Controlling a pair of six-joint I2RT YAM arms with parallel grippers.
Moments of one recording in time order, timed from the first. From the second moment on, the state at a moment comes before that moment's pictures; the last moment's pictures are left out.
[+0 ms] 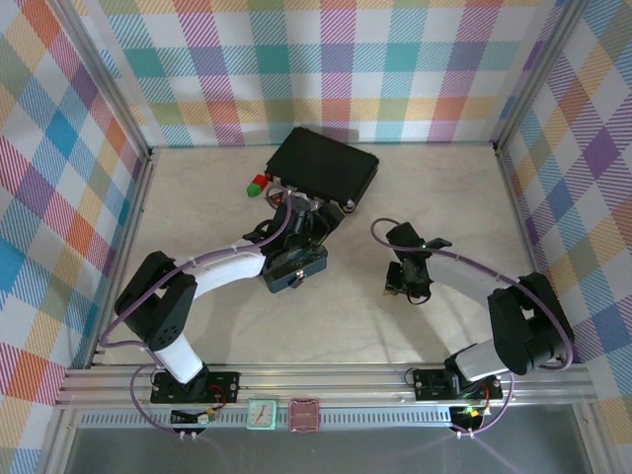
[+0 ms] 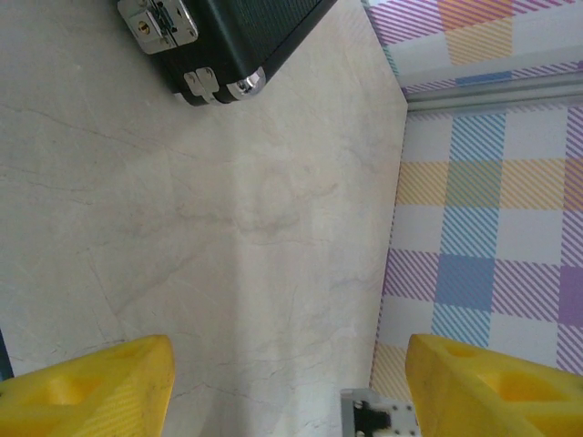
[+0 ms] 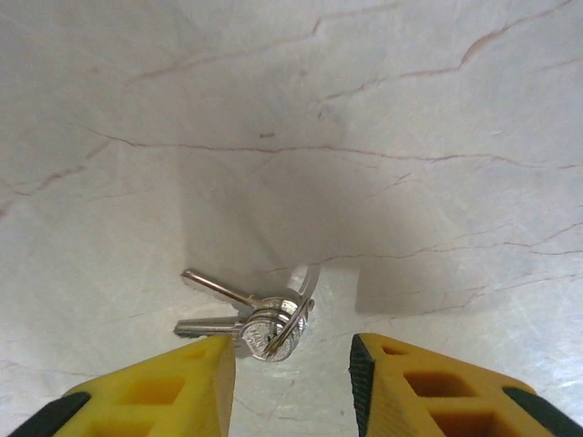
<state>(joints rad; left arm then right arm) -0.68 1.66 1.02 0.15 0.10 -1.29 0.47 1.43 0.79 -0.71 0.03 0.71</state>
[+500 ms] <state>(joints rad) -0.67 1.66 1.00 0.15 0.10 -1.29 0.49 1.53 0.79 -0.68 0.04 0.76</state>
